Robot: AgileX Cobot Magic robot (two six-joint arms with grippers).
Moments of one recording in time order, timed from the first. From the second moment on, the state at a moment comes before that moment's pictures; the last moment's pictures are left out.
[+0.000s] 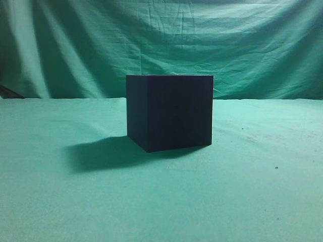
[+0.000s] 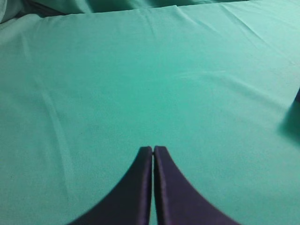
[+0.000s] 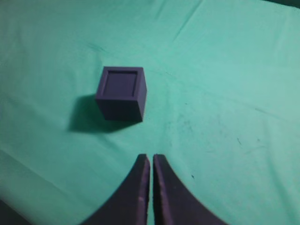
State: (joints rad) left arm -0.17 -0.02 0.02 0.09 0.36 -0.03; right arm 0.69 0.57 -0.95 -0.05 1.13 0.15
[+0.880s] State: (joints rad) left arm -0.17 -0.02 0.02 0.09 0.36 -0.03; right arm 0.30 0.20 -0.32 -0.14 0.43 0.11
